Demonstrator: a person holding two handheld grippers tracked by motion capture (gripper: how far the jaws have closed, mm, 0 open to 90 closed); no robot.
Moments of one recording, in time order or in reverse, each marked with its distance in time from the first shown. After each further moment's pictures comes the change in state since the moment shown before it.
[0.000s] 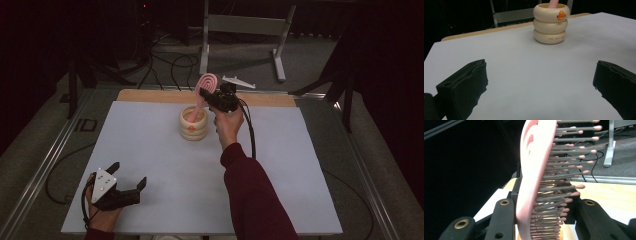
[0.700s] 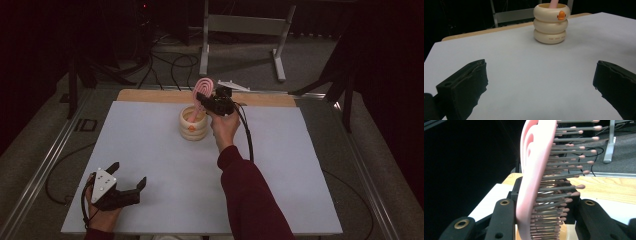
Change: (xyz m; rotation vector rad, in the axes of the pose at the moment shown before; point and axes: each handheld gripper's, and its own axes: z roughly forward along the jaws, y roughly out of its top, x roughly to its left) left arm 0.000 0.000 0.000 0.000 0.001 0.001; right arm 0.002 -0.014 0.010 0.028 -0.009 -0.009
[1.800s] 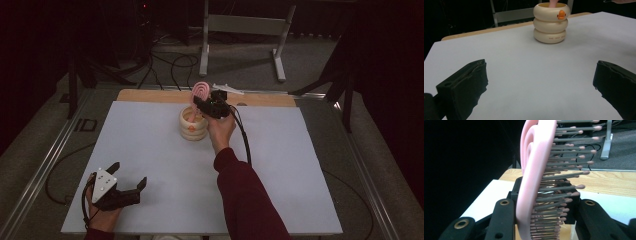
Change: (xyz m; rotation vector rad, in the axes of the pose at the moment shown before) left arm 0.000 0.000 0.001 0.002 0.000 -0.001; right arm 0.005 -0.013 0.011 0.019 -0.028 -0.004
